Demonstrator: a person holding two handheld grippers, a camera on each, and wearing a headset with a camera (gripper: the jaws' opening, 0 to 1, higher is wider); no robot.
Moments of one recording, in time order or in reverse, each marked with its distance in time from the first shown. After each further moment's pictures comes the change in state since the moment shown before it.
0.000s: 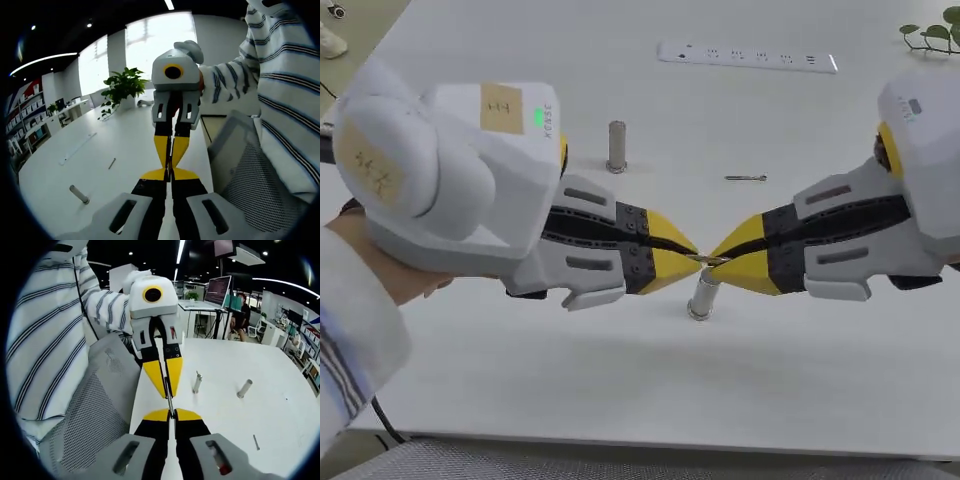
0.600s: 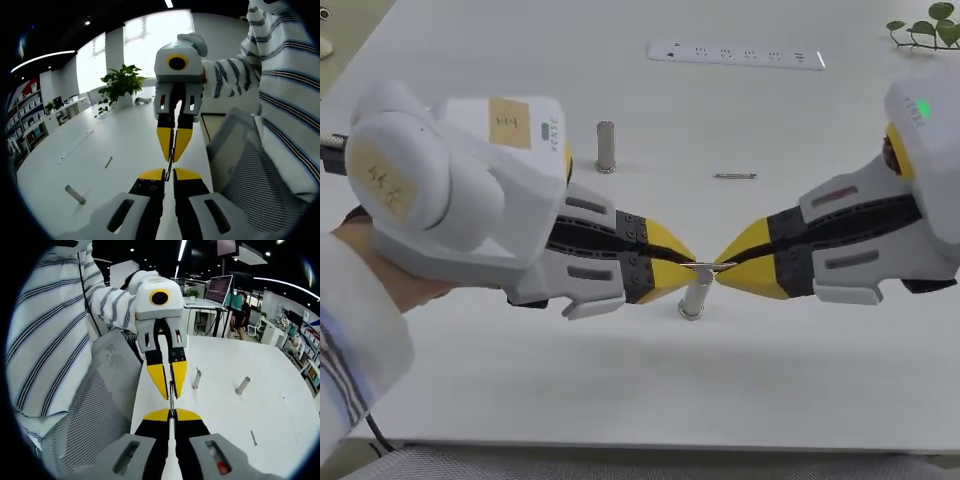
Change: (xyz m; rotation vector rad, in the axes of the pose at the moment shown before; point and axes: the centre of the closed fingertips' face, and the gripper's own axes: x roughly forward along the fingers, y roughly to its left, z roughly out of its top) left arm 0.010 0.000 -0.005 -0.007 0.017 -0.019; right arm -0.013 -0.003 -0.011 -0.003 0.020 -0.024
